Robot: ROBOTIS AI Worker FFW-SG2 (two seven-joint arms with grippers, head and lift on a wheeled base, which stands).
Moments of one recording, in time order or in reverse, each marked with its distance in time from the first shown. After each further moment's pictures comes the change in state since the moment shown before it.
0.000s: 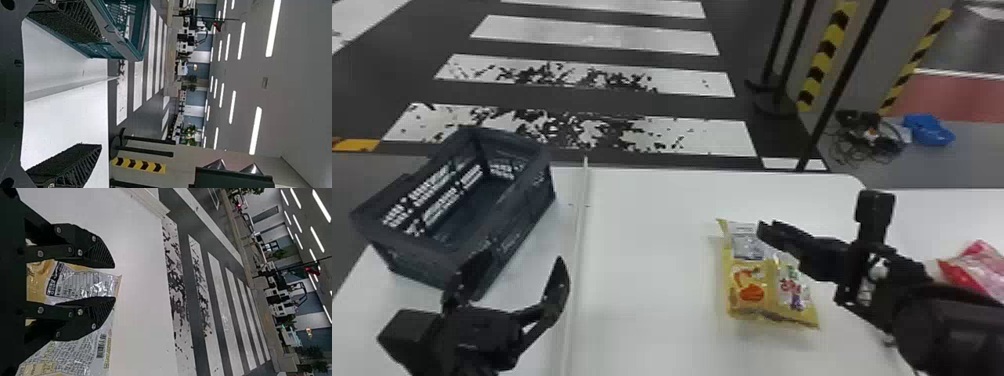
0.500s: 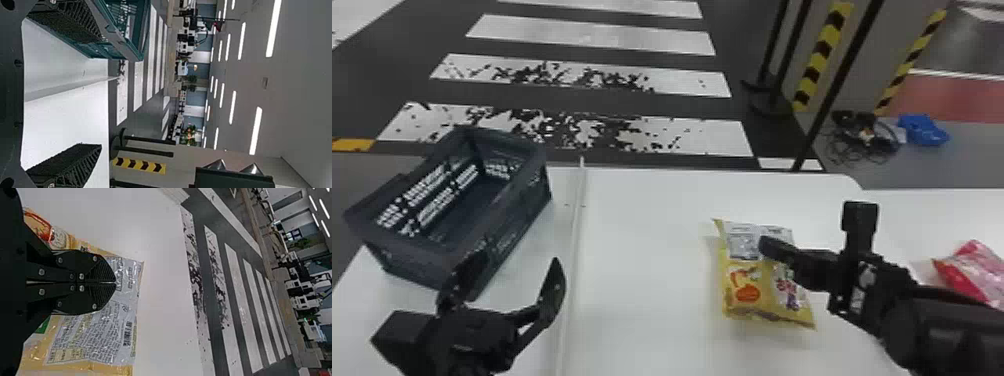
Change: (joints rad) left arm 0.001 0.000 0.000 0.001 0.001 0.000 0.000; right arm -0.021 0.000 0.010 0.073 0.045 0.032 -0.001
